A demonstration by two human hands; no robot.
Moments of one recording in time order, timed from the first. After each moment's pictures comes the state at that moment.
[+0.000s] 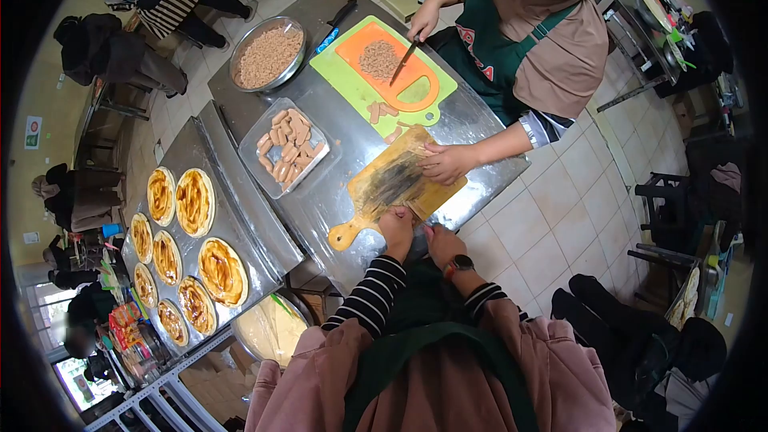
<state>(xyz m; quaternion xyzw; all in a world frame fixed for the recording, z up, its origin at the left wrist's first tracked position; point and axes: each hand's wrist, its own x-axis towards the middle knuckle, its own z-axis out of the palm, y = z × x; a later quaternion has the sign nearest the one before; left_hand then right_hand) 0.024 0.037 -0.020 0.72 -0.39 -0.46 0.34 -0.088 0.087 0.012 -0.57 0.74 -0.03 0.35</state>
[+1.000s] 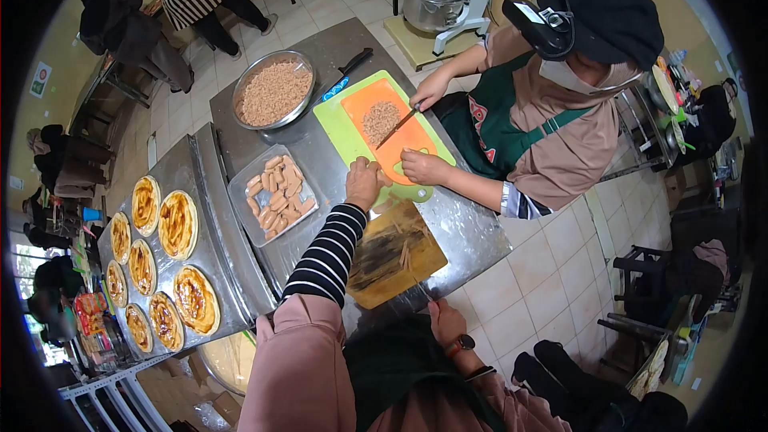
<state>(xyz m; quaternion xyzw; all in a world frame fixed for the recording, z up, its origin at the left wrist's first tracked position) 0.041 -0.204 0.007 0.63 -0.74 -0.15 0.18 -0.150 0.082 0.061 -0.59 0.74 -0.05 0.32</state>
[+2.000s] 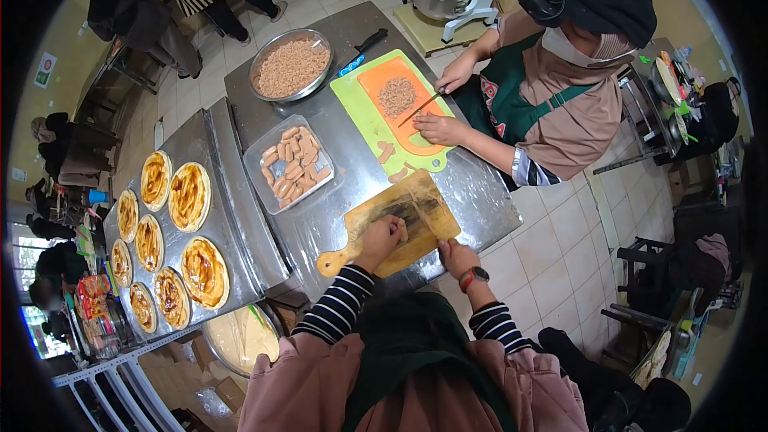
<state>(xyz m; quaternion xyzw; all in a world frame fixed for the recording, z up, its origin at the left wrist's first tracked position) 0.048 -0.029 0.022 0.62 -0.63 -0.42 0.19 -0.156 0.015 0.039 -0.62 0.71 0.04 0.34</state>
